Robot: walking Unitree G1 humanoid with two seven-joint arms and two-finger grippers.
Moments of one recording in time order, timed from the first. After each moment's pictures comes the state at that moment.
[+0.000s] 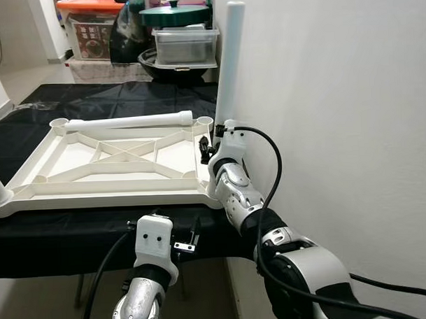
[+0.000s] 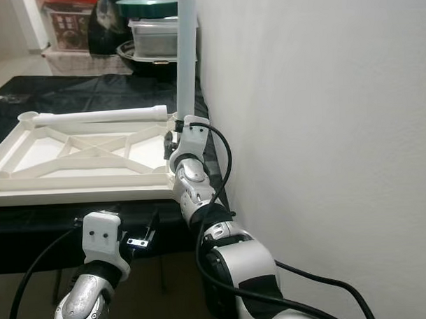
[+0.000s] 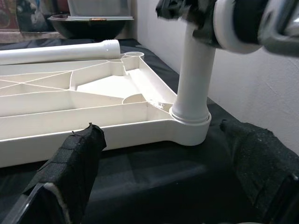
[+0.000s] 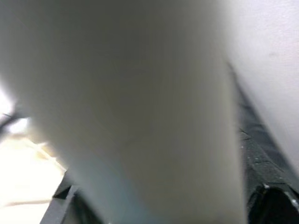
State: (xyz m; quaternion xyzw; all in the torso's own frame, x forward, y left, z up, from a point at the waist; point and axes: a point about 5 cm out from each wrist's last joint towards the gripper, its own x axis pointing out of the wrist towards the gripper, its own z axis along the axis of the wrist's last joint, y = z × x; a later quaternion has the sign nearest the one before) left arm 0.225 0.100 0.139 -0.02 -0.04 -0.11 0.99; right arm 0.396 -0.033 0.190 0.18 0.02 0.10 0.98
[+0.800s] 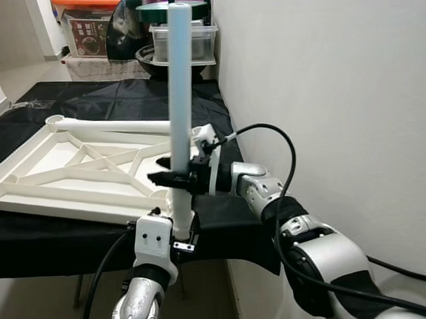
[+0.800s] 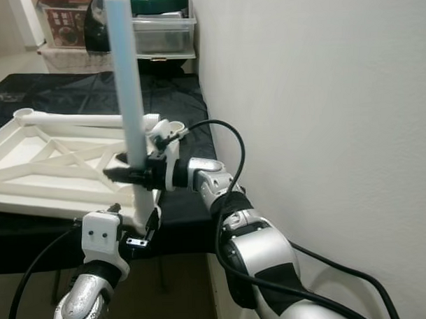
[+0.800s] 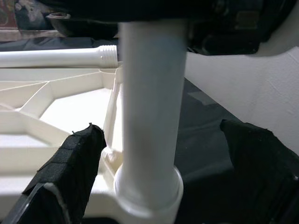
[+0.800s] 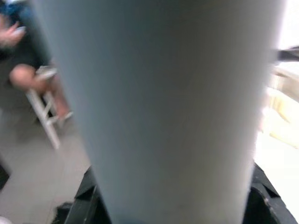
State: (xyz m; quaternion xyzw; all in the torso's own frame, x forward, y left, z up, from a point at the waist) left arm 0.225 0.100 0.139 -0.02 -0.05 -0.11 0.99; right arm 0.359 -0.009 0.197 0.04 0.03 0.67 0.74
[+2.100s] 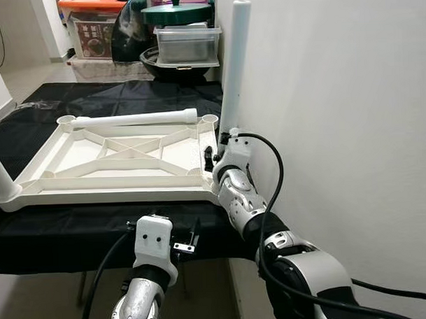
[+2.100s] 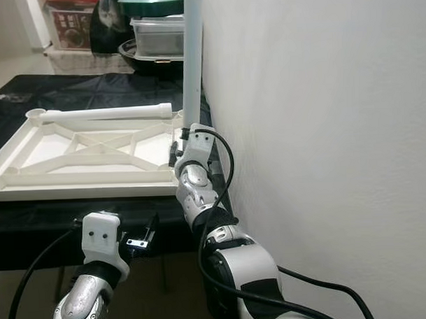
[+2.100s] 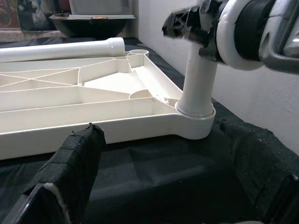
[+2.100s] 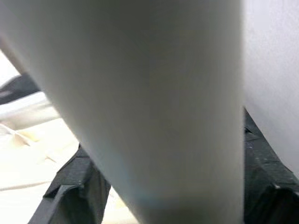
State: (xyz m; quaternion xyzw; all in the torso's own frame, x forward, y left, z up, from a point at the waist) left arm 0.225 0.100 0.138 -0.02 -0.04 -0.11 0.99; right arm 0.395 -0.039 0.179 0.15 0.04 0.06 0.99
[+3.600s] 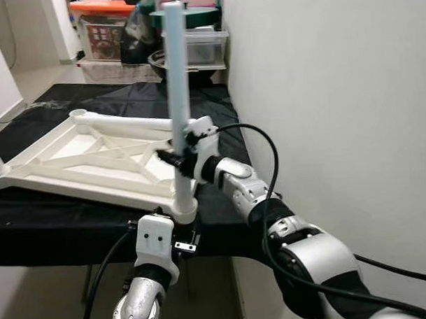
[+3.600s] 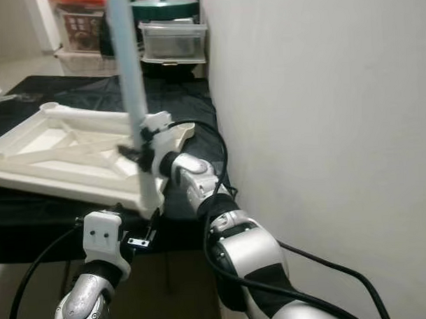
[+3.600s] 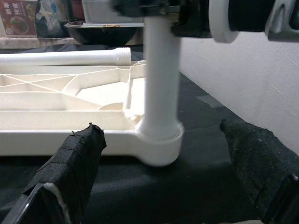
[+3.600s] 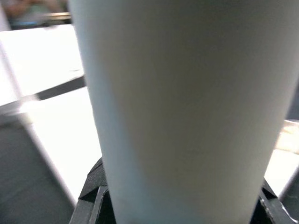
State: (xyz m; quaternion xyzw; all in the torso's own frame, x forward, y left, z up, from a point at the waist) left arm 0.225 0.098 0.140 -0.02 -0.05 -0.11 0.99; right arm 0.399 -0.032 0.199 0.04 0.02 0.28 0.96
